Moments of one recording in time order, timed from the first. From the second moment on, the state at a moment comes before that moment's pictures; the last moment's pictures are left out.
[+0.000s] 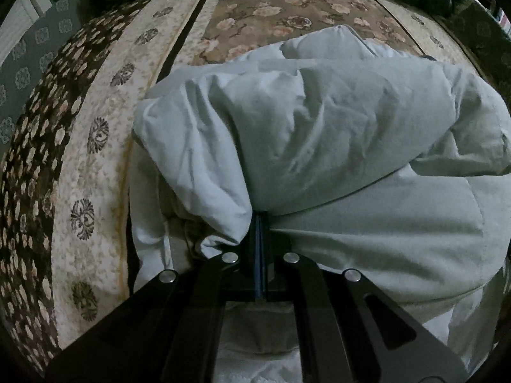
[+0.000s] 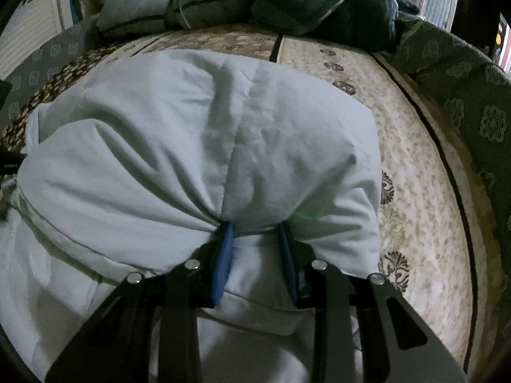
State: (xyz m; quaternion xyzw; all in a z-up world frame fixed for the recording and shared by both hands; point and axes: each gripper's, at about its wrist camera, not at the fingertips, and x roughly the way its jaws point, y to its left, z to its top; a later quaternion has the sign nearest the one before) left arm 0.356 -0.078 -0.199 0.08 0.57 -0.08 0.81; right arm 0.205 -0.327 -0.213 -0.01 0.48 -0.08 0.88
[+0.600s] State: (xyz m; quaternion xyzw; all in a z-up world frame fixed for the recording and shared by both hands) left arm 0.224 -0.066 -0.119 0.09 0.50 -0.10 0.86; right arm 0.087 -0.319 -0.133 0.05 0.40 -0.07 0.91
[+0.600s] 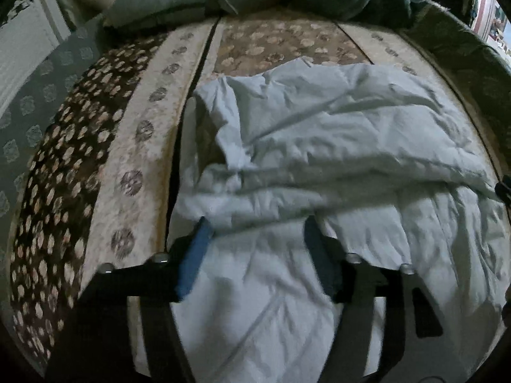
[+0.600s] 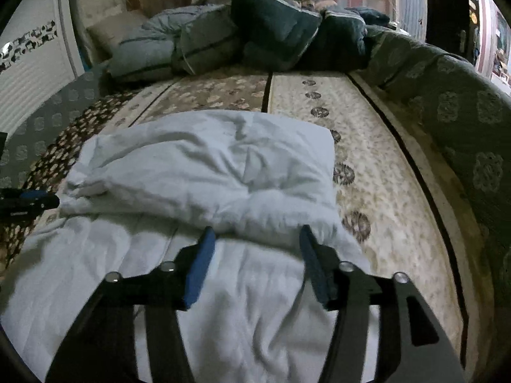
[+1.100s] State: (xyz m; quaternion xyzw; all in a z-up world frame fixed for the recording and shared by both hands) left arm 0.110 -0.013 -0.114 0.08 0.50 -0.07 0.86; right arm -0.011 -0.302 -0.122 0.02 0.39 -0.07 0.92
